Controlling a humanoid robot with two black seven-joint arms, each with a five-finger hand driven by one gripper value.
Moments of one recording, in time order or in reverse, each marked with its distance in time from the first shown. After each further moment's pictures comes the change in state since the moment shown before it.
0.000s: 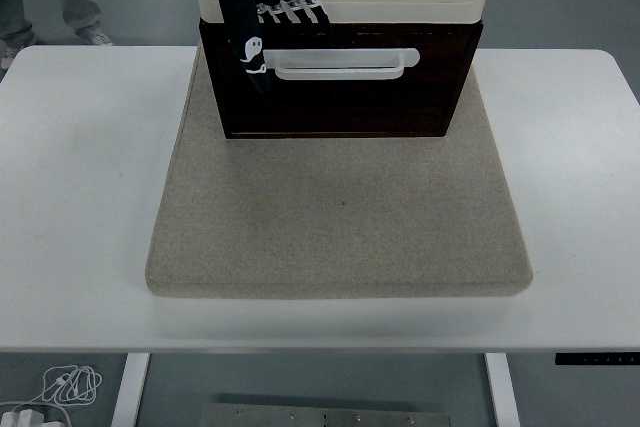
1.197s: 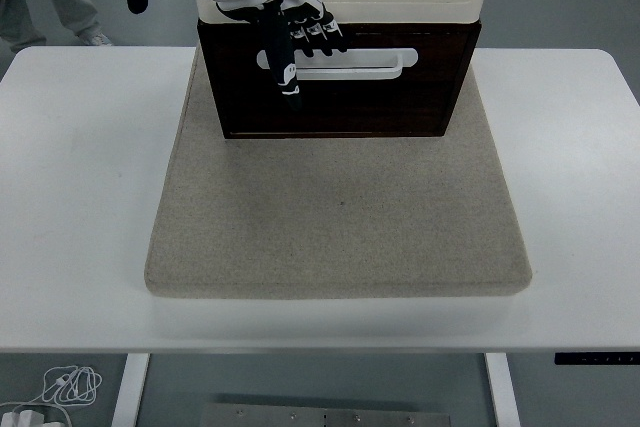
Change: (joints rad) left arm 0.137 -0.137 -0.005 0.100 0.005 0.156 0.014; right arm 0.000 0.000 0.000 0.000 0.000 0.000 0.000
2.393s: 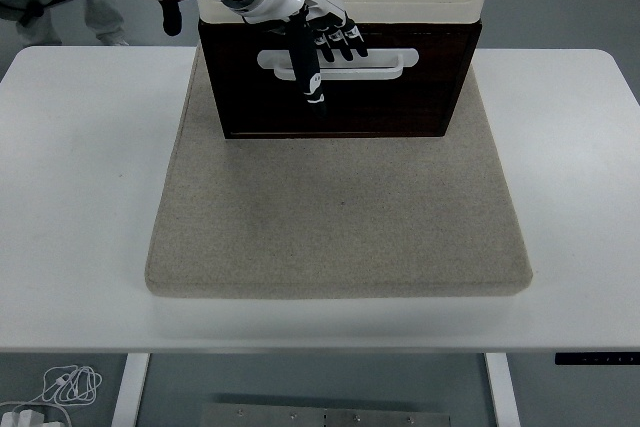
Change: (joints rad) left arm 0.015 -0.056 -0.007 -0.003 -0.013 0.076 0.000; right arm 0.000 0.000 0.000 0.000 0.000 0.000 0.000
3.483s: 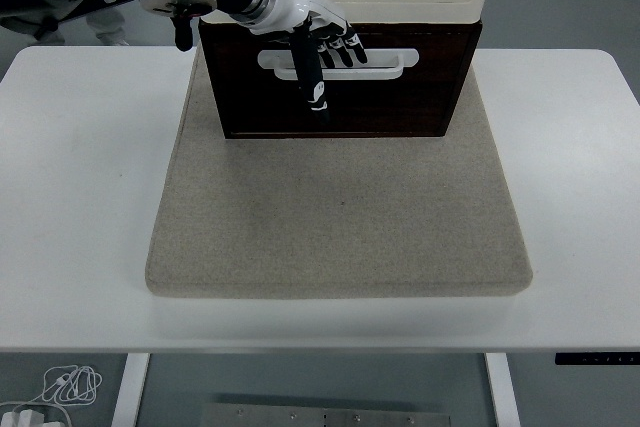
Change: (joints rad) left arm 0.026 -0.022 0.005 0.000 0.003 0.048 0.009; right arm 0.000 0.000 0.000 0.000 0.000 0.000 0.000
